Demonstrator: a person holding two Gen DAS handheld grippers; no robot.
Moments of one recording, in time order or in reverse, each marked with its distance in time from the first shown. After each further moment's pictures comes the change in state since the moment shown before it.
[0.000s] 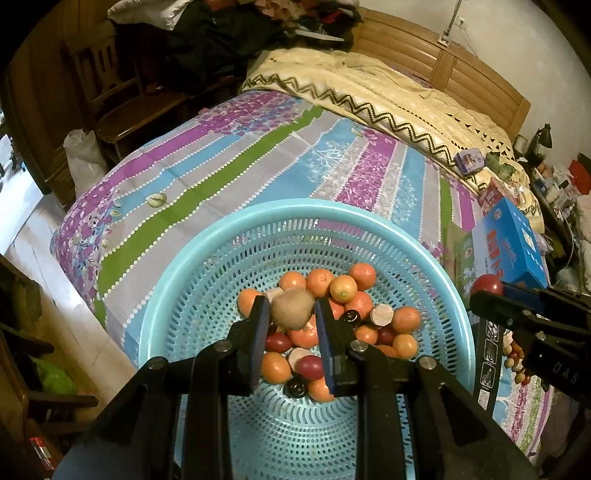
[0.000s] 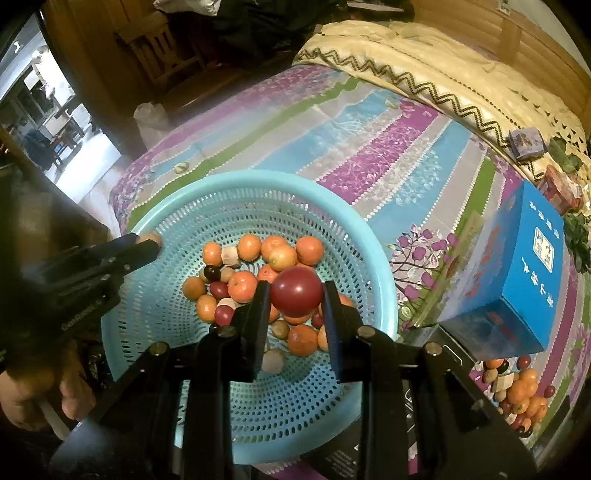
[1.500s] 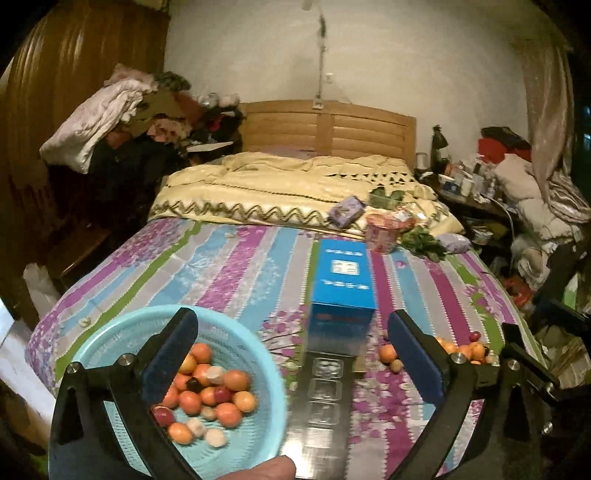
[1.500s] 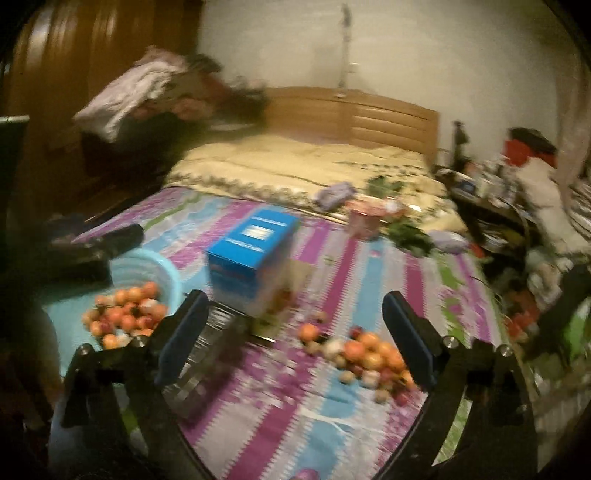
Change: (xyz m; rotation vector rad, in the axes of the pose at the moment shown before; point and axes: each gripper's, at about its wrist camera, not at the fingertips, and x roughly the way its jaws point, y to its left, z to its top) left arm -0.101 -0.231 -0.065 0.325 -0.418 -0.175; right arm -0.176 -0.105 -0.178 0.233 -0.521 -0.471
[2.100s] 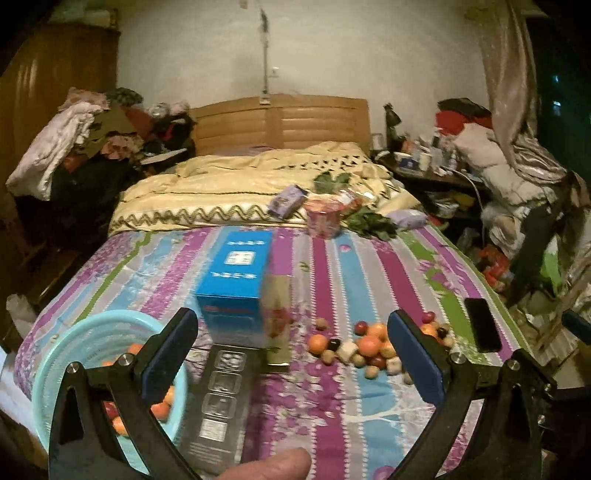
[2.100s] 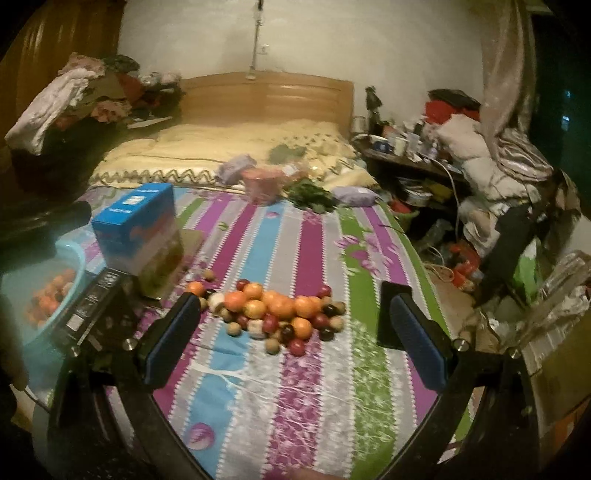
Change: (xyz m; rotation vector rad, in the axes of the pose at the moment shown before) left arm -0.002 -0.129 -0.018 0.128 0.027 -0.090; right arm -0.030 -0.117 -0.063 0.139 0.058 -0.232
